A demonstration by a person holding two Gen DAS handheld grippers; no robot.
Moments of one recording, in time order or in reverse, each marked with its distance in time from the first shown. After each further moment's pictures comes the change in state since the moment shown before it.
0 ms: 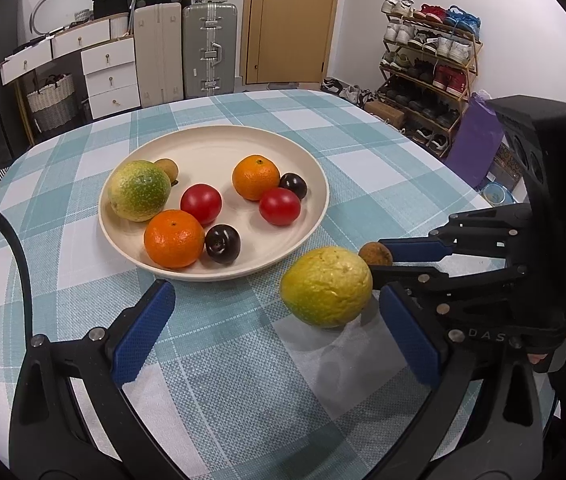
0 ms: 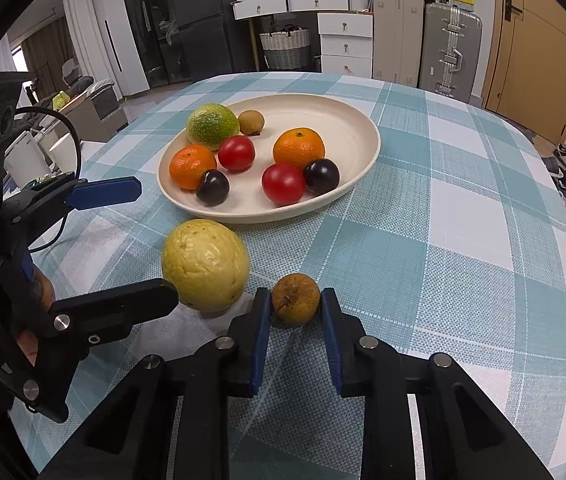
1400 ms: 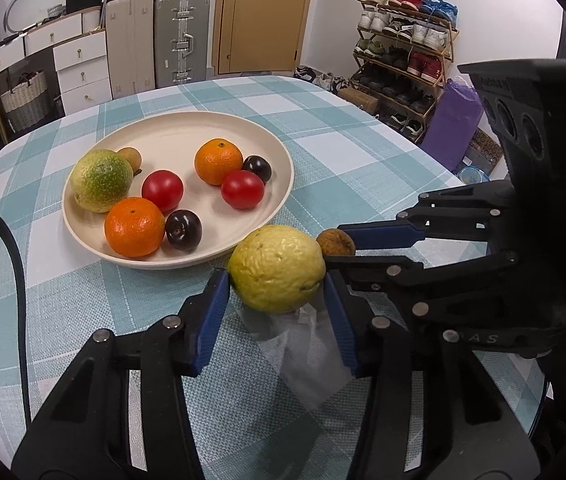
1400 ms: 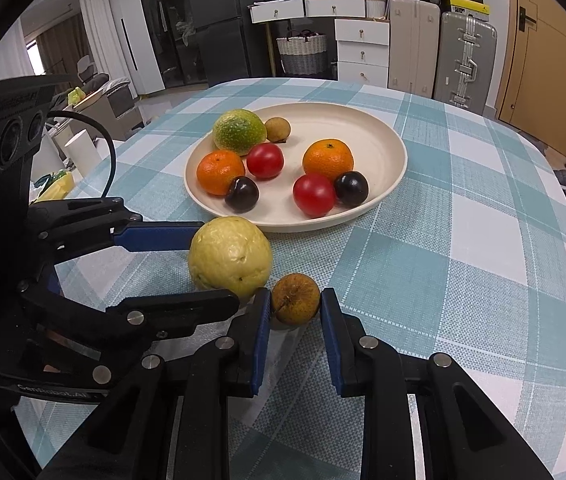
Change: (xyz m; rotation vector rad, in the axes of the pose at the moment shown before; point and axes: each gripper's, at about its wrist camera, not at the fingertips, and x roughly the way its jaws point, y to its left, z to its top) left arm 0.008 -0.013 -0.005 0.042 0.037 -0.098; right arm -0.003 0.013 0.003 -0.039 -0.020 0.038
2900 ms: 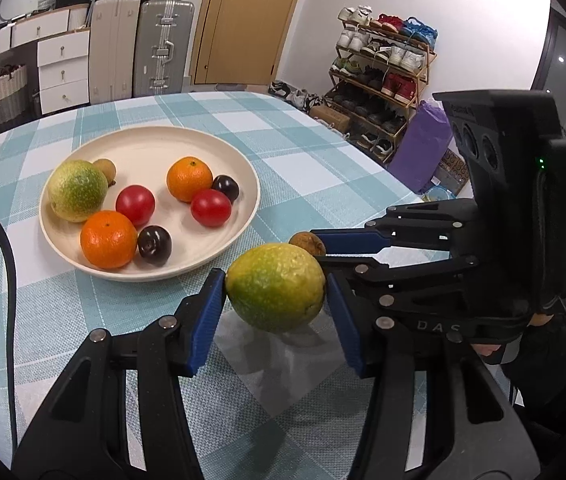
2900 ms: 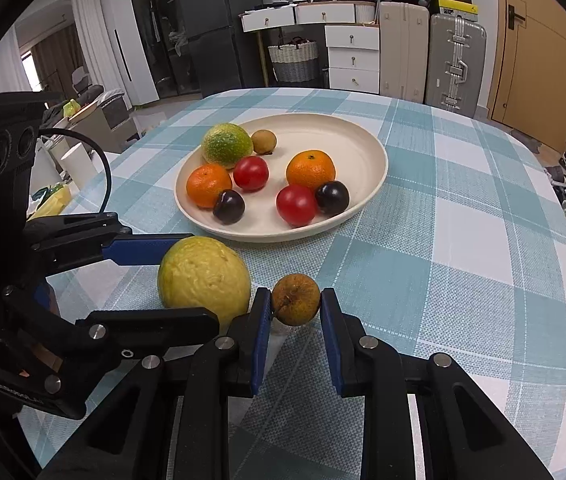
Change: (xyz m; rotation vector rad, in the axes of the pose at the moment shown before) left arm -0.014 0.000 0.005 -0.039 -0.054 -0.133; right arm -0.009 -0.011 0.002 0.030 -0.031 -0.007
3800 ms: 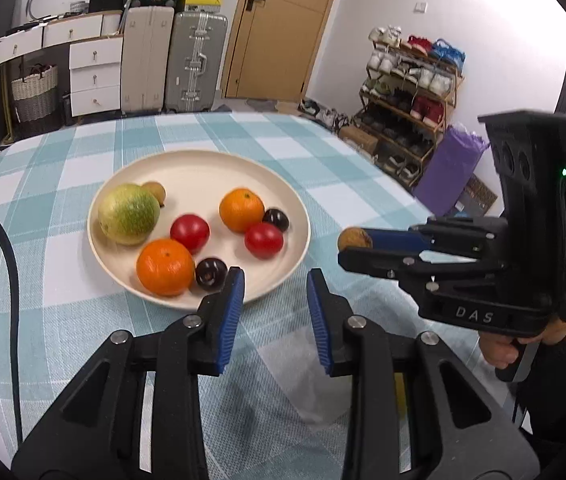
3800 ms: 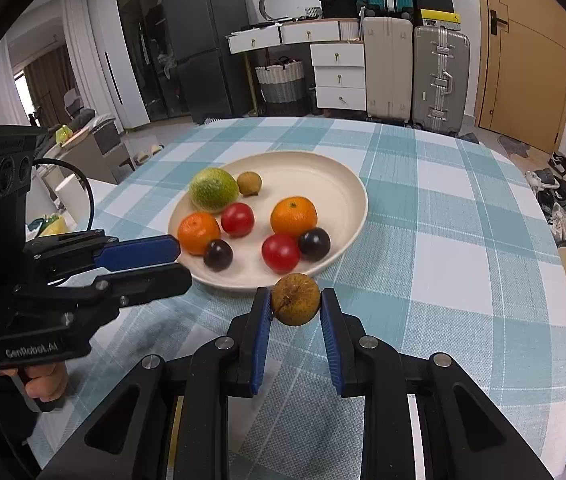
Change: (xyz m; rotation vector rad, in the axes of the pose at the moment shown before) left arm -0.018 0.022 0.013 -0.057 -0.048 0.103; right arm -0.011 -0.009 0.022 0.043 -0.063 -0.032
